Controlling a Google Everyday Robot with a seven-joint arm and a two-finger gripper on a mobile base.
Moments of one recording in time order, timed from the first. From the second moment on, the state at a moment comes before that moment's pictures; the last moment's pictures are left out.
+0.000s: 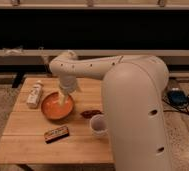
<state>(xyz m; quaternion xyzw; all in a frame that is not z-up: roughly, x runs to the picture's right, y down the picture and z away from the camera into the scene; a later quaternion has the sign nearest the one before) -0.128 0.051 0.810 -0.30 0.11 0.39 0.86</state>
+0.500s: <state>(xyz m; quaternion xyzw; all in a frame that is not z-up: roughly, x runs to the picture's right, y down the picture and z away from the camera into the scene) -0.096 0.081 0.807 -0.31 0.12 0.35 0.88</state>
